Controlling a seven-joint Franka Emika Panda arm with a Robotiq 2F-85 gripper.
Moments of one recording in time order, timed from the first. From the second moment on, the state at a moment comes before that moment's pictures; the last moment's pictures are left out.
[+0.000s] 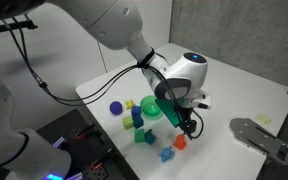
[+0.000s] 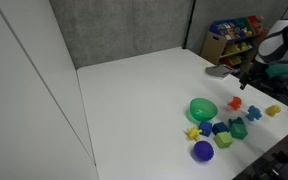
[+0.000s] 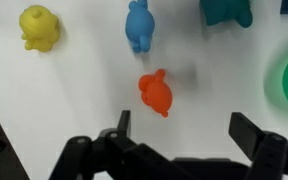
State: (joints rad) arm -0.26 0.43 -0.18 -2.16 0.04 2.55 -0.14
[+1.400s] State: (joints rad) arm -0.24 0.77 -0.20 -1.98 -0.02 2.67 -0.11
